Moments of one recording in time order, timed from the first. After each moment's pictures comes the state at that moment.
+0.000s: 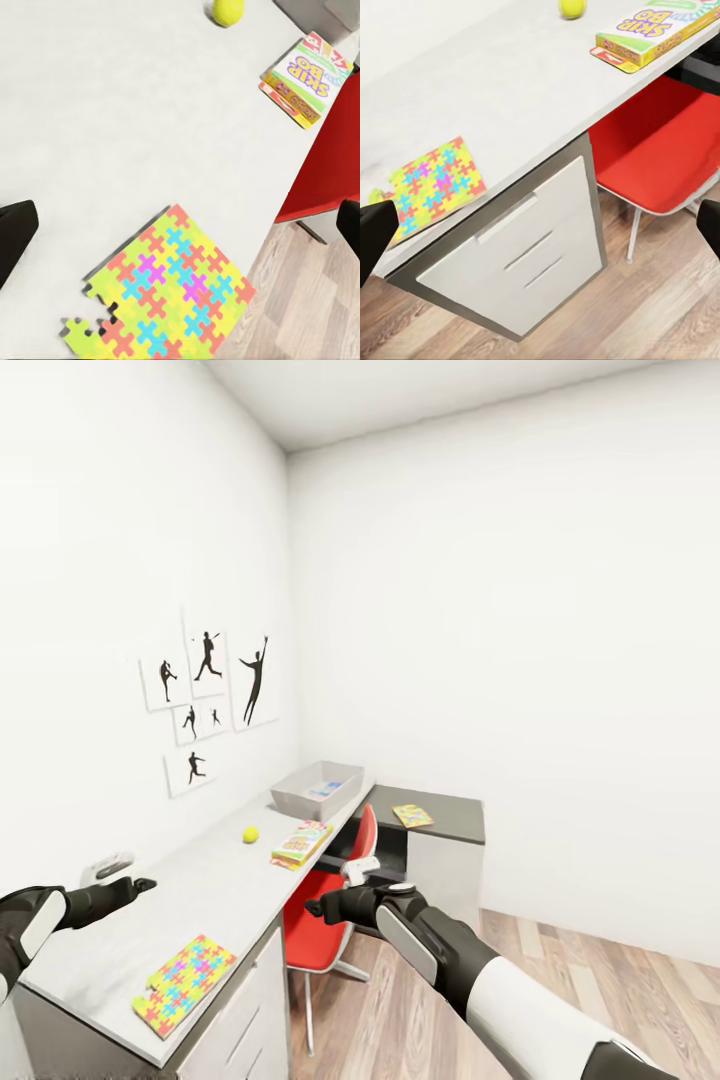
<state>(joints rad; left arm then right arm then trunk) -0.73 0.46 0.14 -0.49 0.38 0.59 -0.28 -0.74 0.13 0.78 -0.72 -0.72 0.43 0.04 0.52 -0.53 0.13</state>
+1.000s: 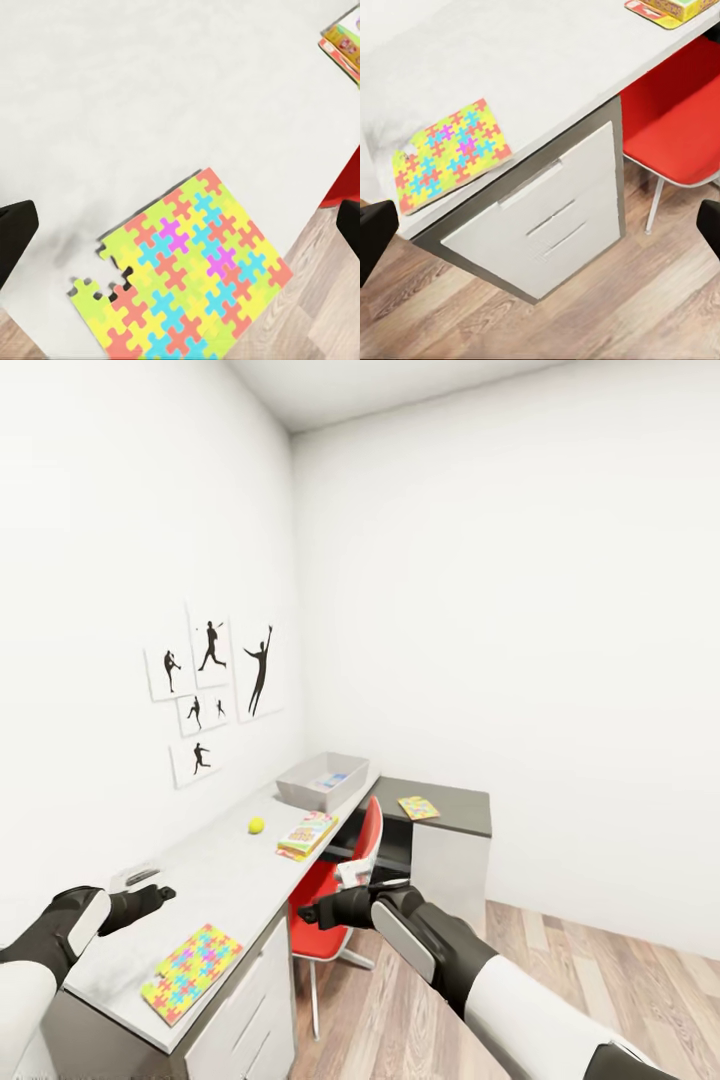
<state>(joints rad) -0.73 0.35 0.13 -0.49 0.38 0.58 -0.06 -0.74 0.13 0.78 -0.77 -0.73 0.54 0.04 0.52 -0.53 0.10</state>
